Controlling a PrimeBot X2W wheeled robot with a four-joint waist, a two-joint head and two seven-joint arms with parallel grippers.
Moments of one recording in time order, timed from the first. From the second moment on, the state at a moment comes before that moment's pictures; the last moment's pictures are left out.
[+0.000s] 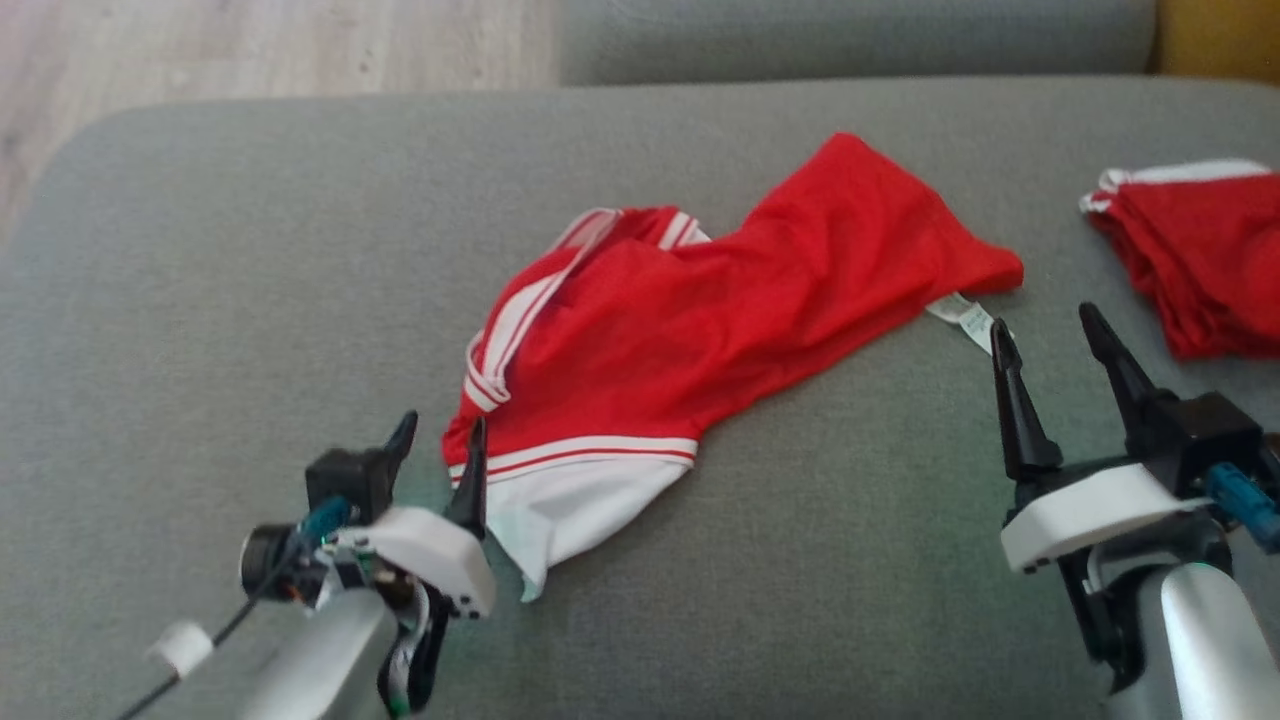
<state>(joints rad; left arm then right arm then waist) -0.36 0.23 -0.65 0.55 -0.66 0.14 -0.12 -0.08 -0.09 0.01 0.02 0.02 0.12 0.03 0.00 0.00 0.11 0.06</state>
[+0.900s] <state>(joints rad) -0.75 0.18 -0.61 0.85 -0.60 0.13 -0.24 -0.07 -0.06 0.02 -0.17 0.03 0.12 0.07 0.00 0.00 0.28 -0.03</state>
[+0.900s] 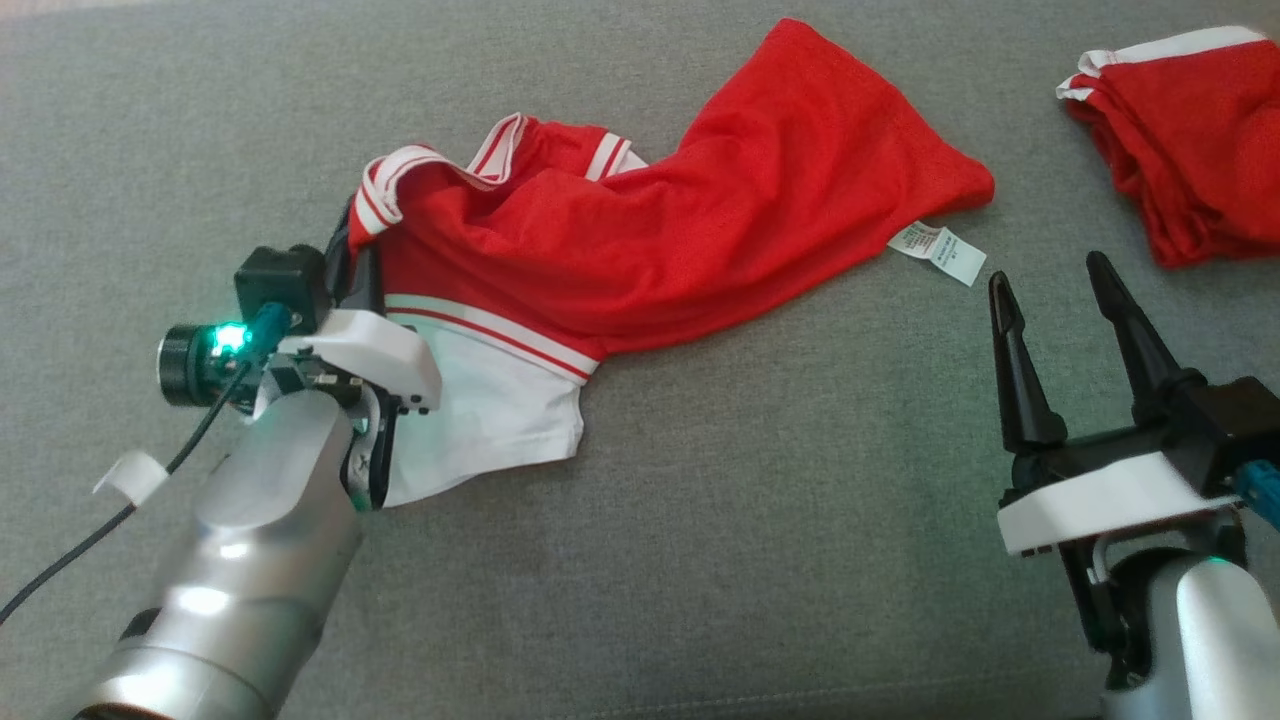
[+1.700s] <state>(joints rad) -0.20 0.15 -0.47 0.46 -0.53 0.10 -0.25 0.08 -0.04 -0.09 0.00 0.09 0.12 -0.07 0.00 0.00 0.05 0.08</state>
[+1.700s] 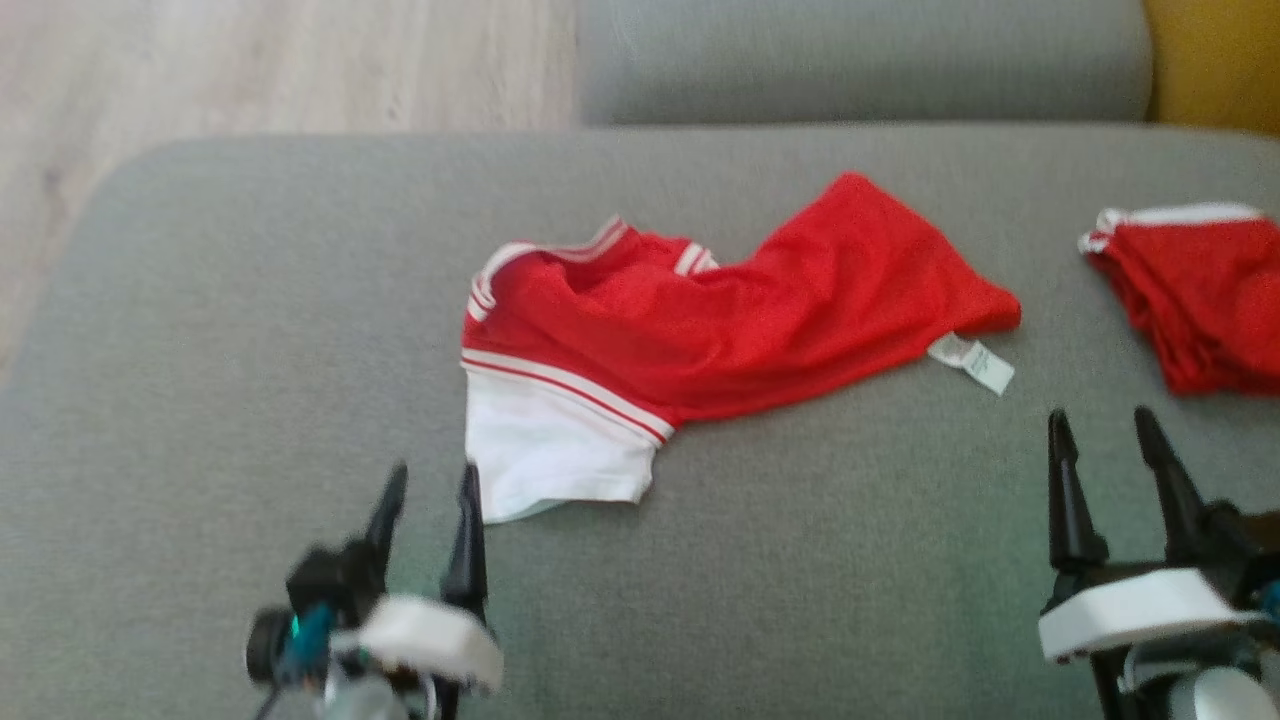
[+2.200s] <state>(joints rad) 0.03 0.21 -0.46 0.24 -0.53 0.18 -0.24 0.10 -0.04 0.00 0.18 0.11 0.12 -0.12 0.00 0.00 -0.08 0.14</state>
